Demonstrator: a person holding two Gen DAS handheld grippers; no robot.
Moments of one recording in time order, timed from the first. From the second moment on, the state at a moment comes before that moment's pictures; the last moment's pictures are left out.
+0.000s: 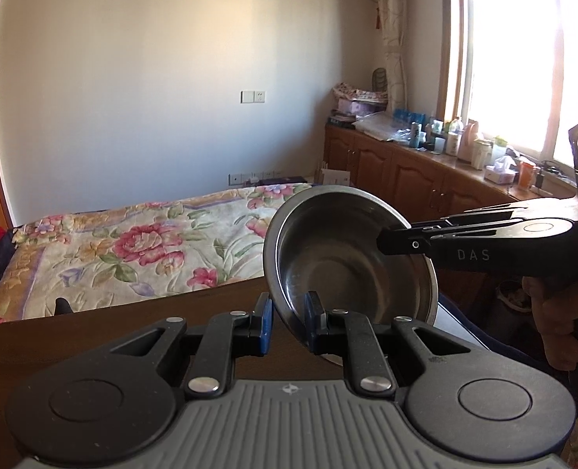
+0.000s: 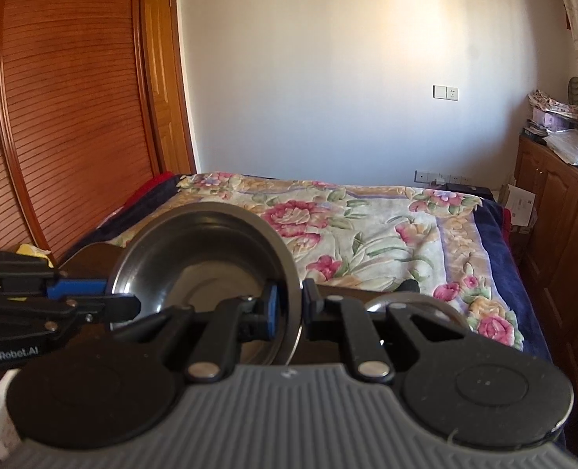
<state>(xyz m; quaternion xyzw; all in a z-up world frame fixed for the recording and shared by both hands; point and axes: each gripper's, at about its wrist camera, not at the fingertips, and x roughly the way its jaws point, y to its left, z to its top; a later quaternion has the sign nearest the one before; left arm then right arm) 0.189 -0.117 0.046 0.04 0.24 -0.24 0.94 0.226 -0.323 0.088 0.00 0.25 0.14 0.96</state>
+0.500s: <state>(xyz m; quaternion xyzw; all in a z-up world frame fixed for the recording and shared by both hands) 0.123 -0.109 0.026 0.06 0.24 -0.26 0.94 0.171 -0.324 0.065 0.01 0.27 0.14 0.95</state>
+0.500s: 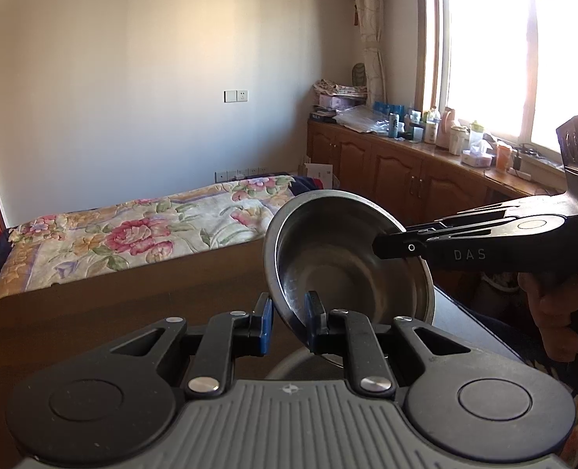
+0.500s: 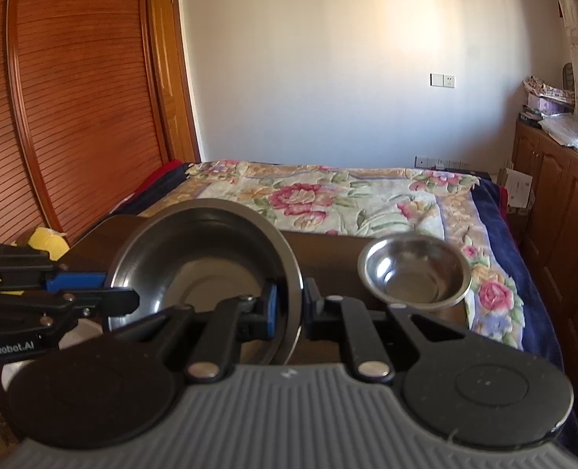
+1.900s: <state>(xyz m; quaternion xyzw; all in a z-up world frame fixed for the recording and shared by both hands) 0.080 -0.099 -0.039 0.07 0.27 -0.23 0.93 0.109 -0.295 0.006 -0.04 0.27 0.14 0.95</state>
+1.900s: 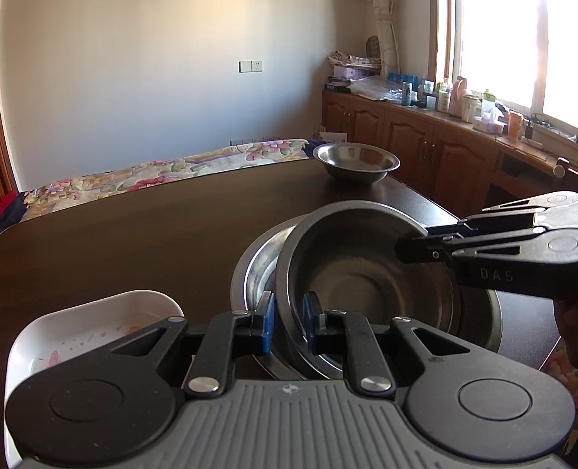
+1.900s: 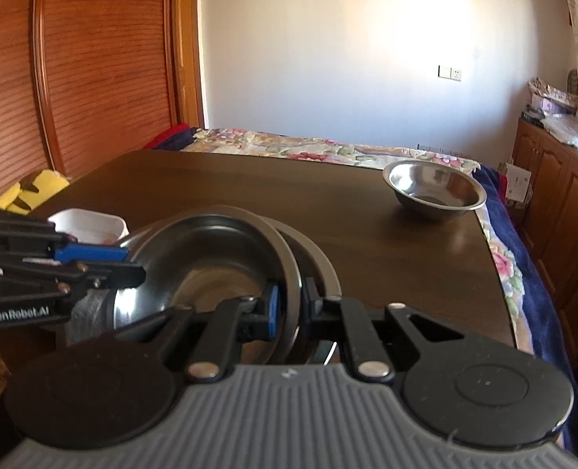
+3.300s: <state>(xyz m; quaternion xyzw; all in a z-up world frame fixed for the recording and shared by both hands) 0.107 -0.068 0.002 0.03 0.23 -0.19 0.95 0.133 -0.319 0.035 -0.05 0.23 0.11 0.97</state>
